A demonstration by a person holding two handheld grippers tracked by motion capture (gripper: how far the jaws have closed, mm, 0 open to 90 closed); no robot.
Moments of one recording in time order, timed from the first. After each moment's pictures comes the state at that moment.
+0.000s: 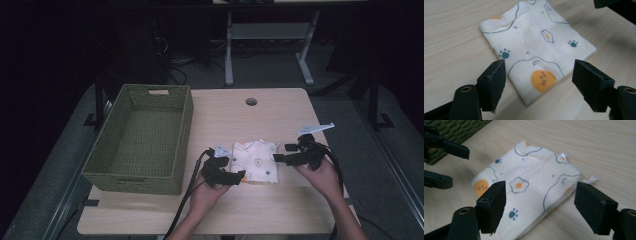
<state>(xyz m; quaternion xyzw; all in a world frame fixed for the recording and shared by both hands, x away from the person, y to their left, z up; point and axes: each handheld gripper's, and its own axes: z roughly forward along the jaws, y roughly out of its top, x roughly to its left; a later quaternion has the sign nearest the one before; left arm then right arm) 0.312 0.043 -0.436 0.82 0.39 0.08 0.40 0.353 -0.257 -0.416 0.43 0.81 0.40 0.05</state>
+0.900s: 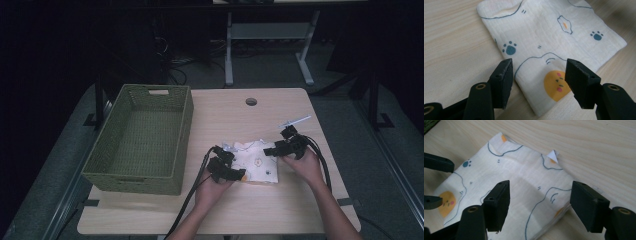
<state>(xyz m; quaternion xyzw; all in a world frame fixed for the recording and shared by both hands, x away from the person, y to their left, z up) 0.333 0.028 -0.455 0.85 0.40 0.06 0.34 0.402 -0.230 -0.443 0.46 0.82 0.33 0.04</state>
